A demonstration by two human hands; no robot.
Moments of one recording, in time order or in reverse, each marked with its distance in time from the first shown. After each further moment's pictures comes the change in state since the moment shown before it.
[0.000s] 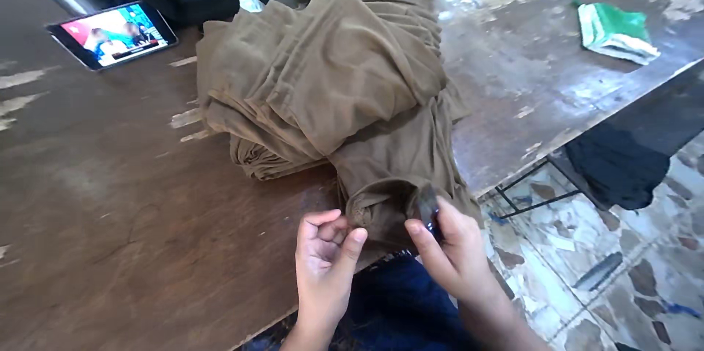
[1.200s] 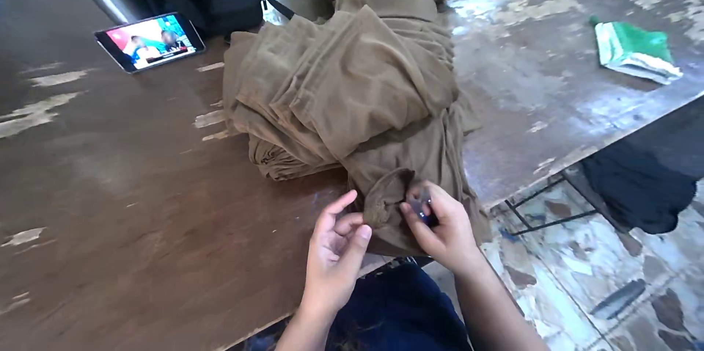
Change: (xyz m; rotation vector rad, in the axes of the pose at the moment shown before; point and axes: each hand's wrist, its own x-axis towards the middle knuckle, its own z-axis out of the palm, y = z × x) left_hand 0.012 0.000 -0.006 0.017 -0.162 -0.006; right_hand 0.012 0.050 0.018 0.017 -0.052 -0.076
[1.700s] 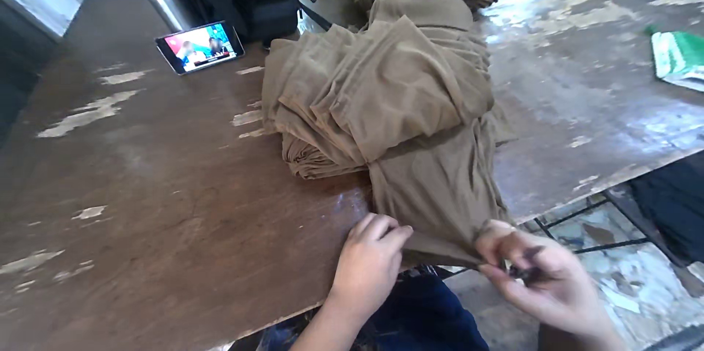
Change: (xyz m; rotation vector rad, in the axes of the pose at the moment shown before) left_hand 0.001 -0.007 0.000 1.199 -0.164 0.362; right_hand -0.021 -0.008 -0.067 0.391 -0.204 -0.110
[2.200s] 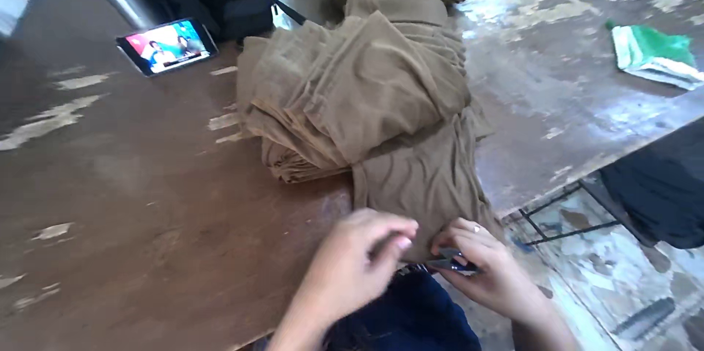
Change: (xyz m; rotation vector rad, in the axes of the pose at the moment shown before) left_hand 0.030 0.001 -0.041 -0.471 -0.204 0.002; right_hand -0.017 0.019 0.021 -0.378 -0.080 0.068
